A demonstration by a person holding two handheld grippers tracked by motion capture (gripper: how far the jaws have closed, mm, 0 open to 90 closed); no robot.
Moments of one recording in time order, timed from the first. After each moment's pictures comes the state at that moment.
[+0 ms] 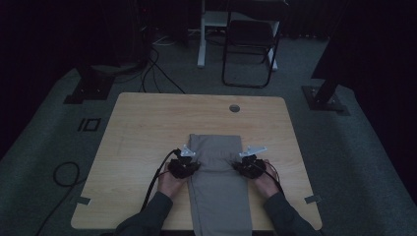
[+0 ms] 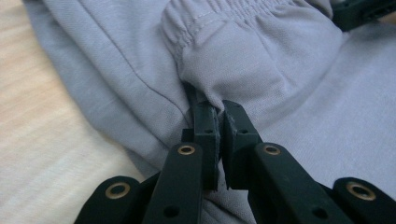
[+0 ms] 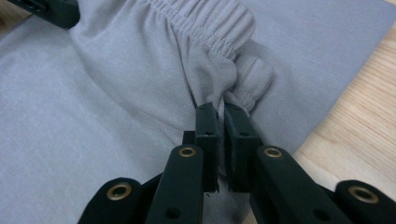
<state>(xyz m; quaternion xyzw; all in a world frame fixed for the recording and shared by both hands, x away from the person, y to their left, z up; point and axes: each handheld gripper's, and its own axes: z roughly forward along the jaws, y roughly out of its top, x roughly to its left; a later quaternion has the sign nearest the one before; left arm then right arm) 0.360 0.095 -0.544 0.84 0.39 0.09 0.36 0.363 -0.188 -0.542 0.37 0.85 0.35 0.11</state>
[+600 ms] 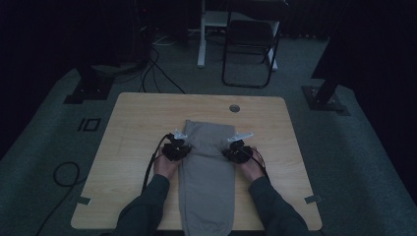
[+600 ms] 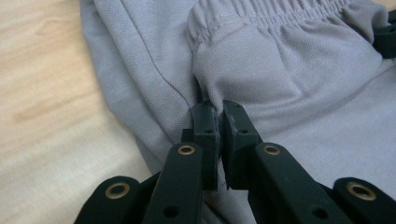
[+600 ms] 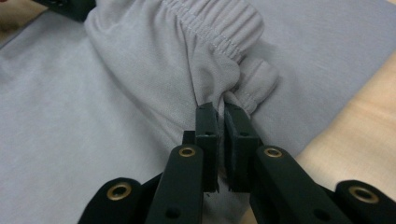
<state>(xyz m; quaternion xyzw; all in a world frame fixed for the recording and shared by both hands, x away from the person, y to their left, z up) 0.419 0.117 -0.544 0.82 0.43 0.14 0.35 0.419 -0.151 -0.542 0.40 0.84 0.35 0.12</state>
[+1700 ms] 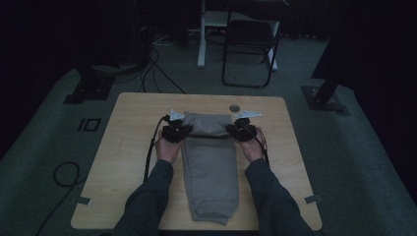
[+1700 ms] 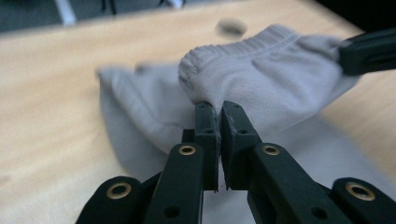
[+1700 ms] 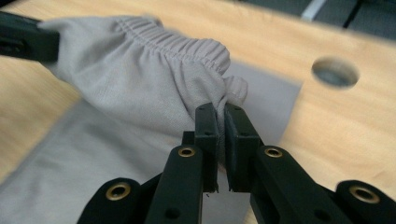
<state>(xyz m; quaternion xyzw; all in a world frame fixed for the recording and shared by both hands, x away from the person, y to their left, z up) 0.431 0.120 -0.467 0.76 0.43 0.17 0.45 0.450 -0.159 -0.475 0.42 0.78 0.41 0.19</state>
